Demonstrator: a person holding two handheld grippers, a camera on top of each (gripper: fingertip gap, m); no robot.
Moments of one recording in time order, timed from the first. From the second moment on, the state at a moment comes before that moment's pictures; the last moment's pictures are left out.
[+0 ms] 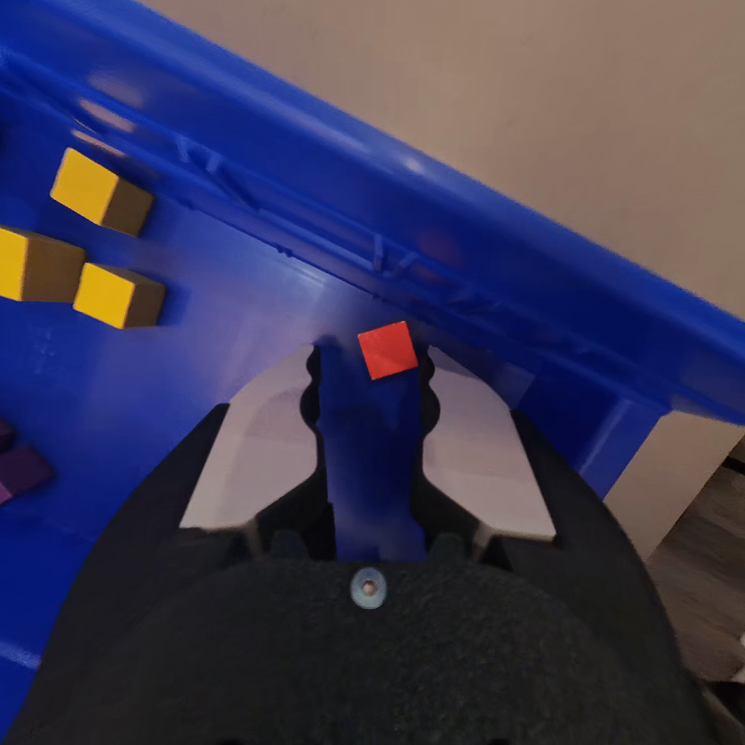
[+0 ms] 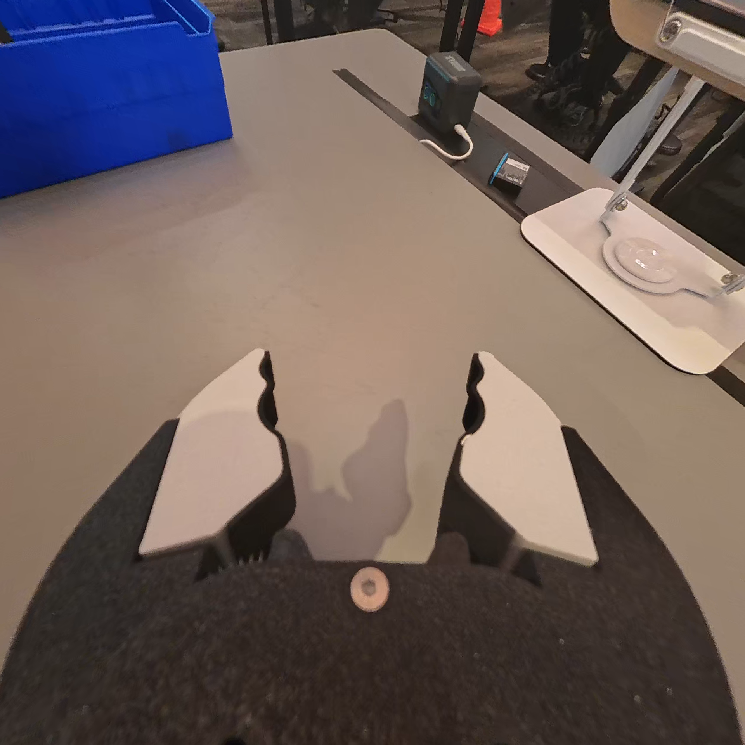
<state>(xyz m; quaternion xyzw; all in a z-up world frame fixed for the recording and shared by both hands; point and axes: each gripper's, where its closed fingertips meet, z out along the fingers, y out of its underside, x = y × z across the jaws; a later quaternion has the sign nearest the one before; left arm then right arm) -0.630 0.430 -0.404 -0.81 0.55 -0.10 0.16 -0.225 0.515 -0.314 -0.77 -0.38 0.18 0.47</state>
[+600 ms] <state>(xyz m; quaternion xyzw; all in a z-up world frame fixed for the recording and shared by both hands) -0.625 0.490 -0.198 -0.81 0.34 -0.07 0.48 -0.169 0.485 -0.294 -0.74 -0.30 0.29 0.53</state>
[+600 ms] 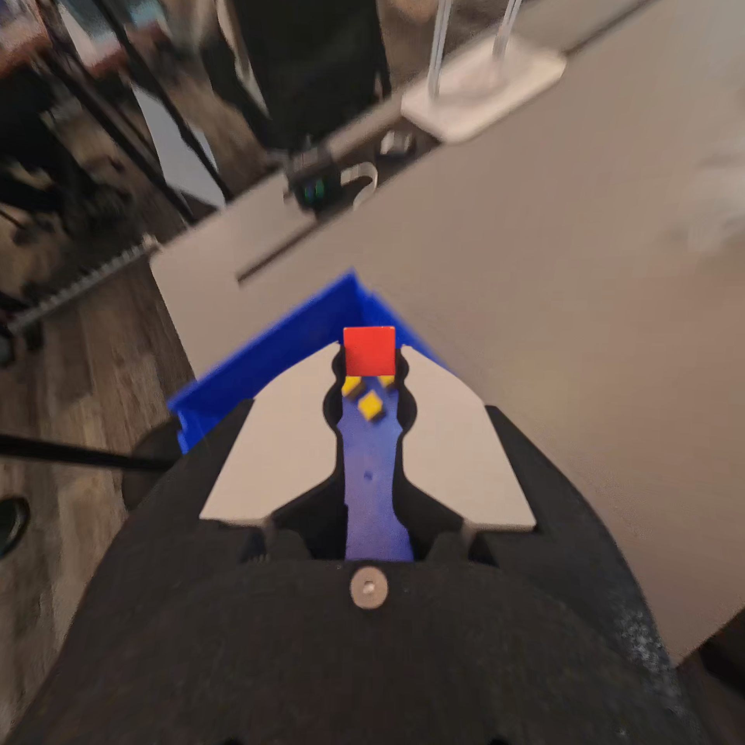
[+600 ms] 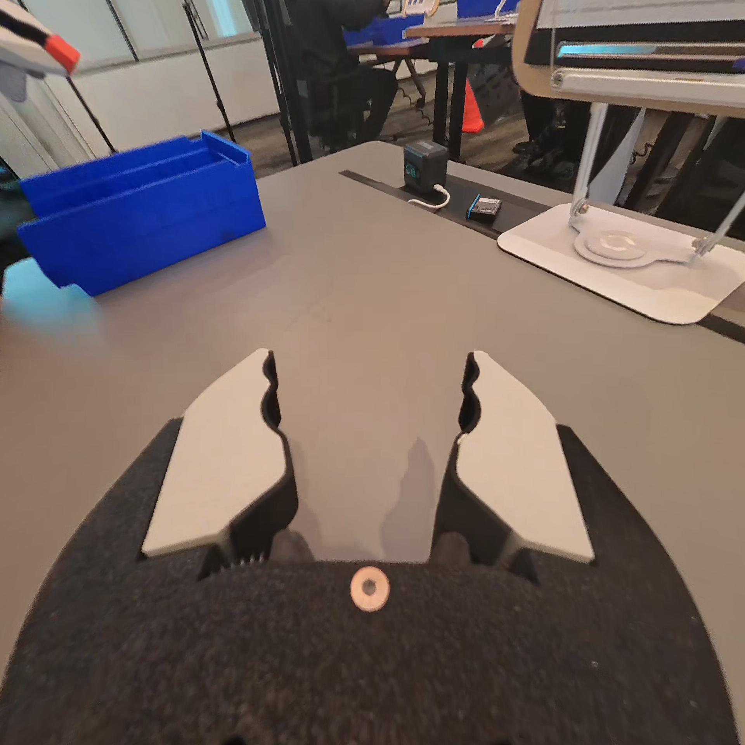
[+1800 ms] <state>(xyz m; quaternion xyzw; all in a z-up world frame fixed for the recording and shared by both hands) -0.169 0.421 -0.325 -0.57 0.64 -0.17 0.49 -0.183 0.424 -0.325 -0.81 -0.18 0.49 0.28</state>
